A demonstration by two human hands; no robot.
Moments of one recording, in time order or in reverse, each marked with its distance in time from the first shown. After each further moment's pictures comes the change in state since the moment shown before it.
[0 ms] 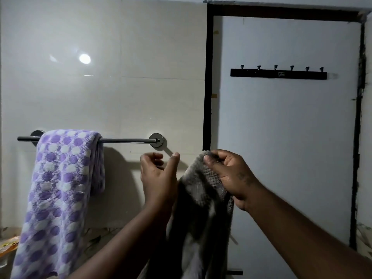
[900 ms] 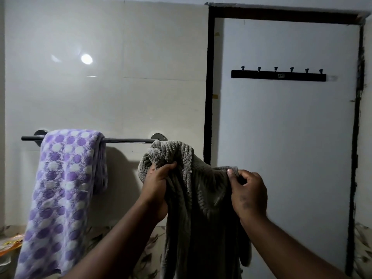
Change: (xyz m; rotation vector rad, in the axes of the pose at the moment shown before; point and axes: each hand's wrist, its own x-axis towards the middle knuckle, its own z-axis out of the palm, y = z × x) left_hand 0.008 -0.008 -0.013 -0.528 -0.331 -0.552; right_hand -0.012 0.064 -0.024 -0.566 0.636 -0.055
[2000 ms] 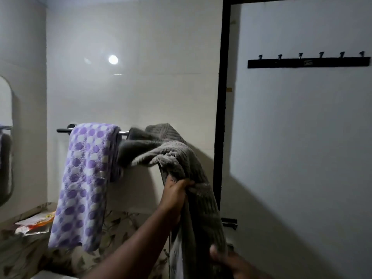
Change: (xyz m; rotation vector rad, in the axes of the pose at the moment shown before) left_hand 0.010 -0.078 0.002 0.209 0.117 0.193; right_hand -0.079 0.070 -0.009 0.838 -1.165 0.961
